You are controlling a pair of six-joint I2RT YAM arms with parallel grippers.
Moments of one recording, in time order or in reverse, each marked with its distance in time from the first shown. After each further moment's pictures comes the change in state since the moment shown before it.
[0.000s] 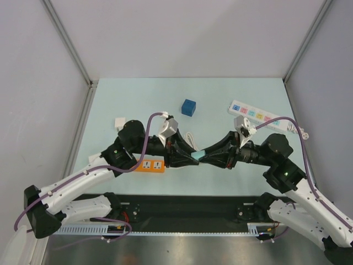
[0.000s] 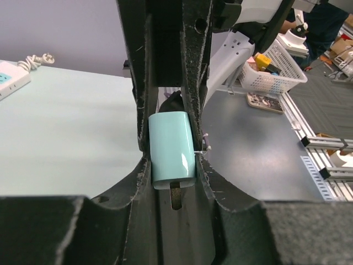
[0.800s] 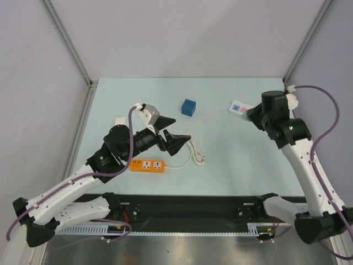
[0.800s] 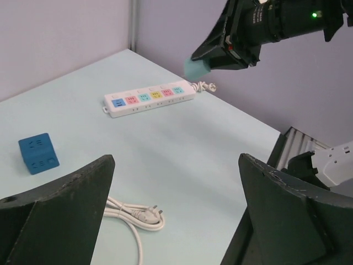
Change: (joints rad) left arm -0.002 -0.134 0.000 -0.118 -0.692 0.065; right arm -0.384 0.375 0.472 -0.810 1.011 0.573
